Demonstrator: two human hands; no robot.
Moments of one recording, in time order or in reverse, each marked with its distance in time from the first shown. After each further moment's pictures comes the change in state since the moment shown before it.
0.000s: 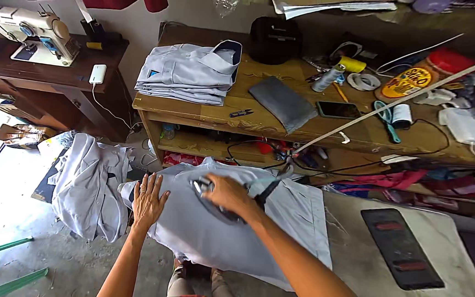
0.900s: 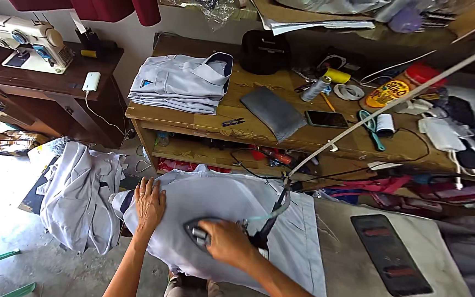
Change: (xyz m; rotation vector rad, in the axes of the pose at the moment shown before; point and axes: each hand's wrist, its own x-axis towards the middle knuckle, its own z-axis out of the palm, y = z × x) left_hand 0.028 0.038 -0.003 -0.133 0.146 -0.053; right_hand -0.075 -0.004 0.029 -0.095 -0.225 -0.048
